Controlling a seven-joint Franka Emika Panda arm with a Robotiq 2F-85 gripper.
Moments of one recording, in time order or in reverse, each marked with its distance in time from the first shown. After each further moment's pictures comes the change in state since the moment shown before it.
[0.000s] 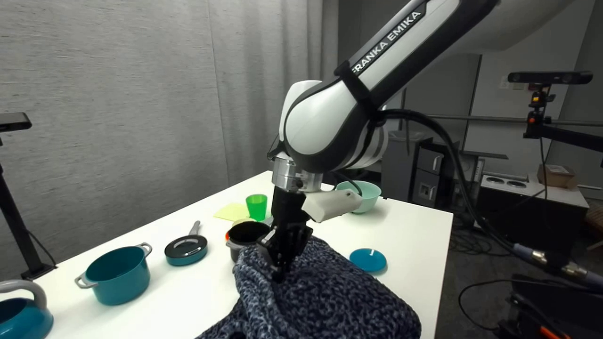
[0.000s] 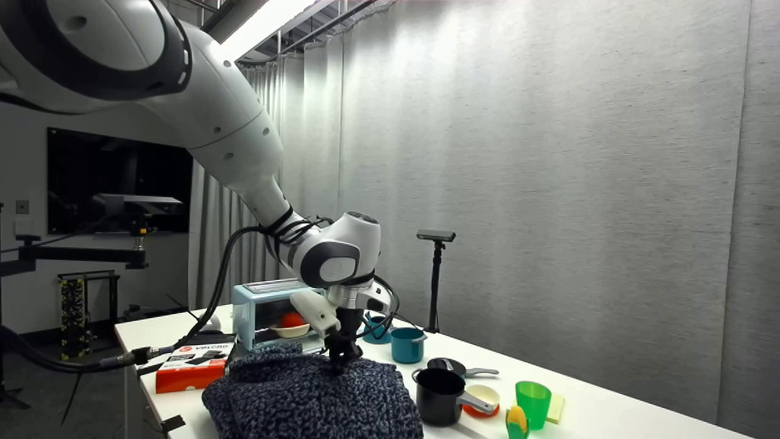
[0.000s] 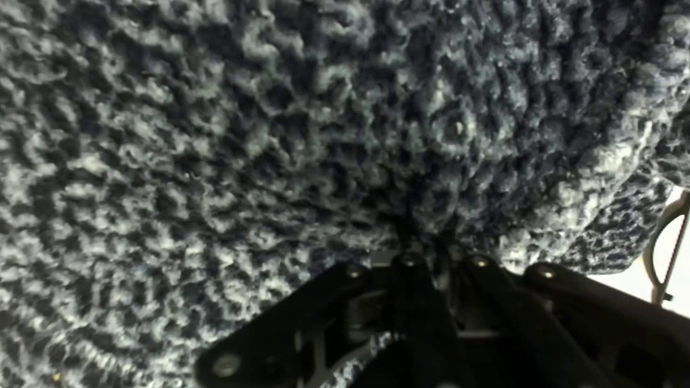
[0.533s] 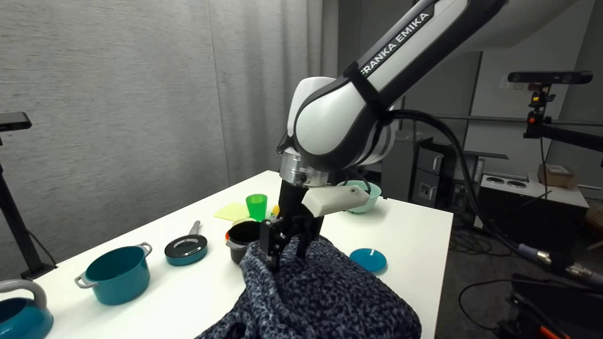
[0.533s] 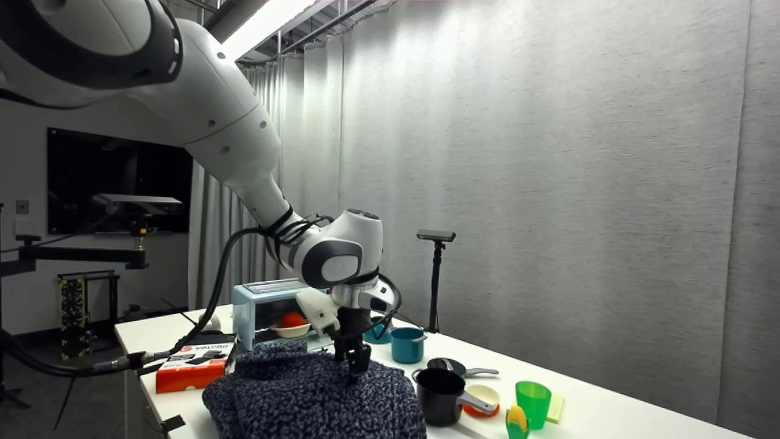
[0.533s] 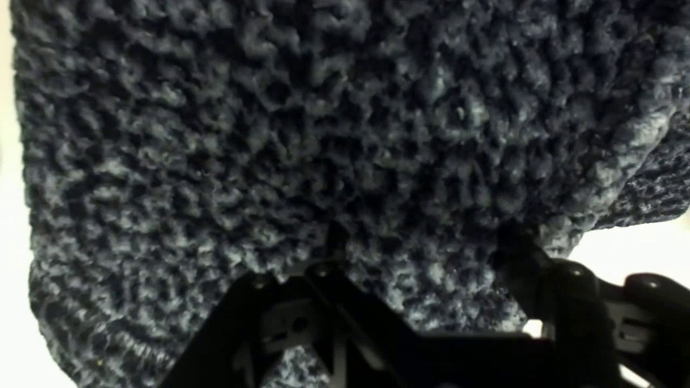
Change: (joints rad) arm 0.014 -0.025 -0.046 -0.033 -0.028 0.046 0.131
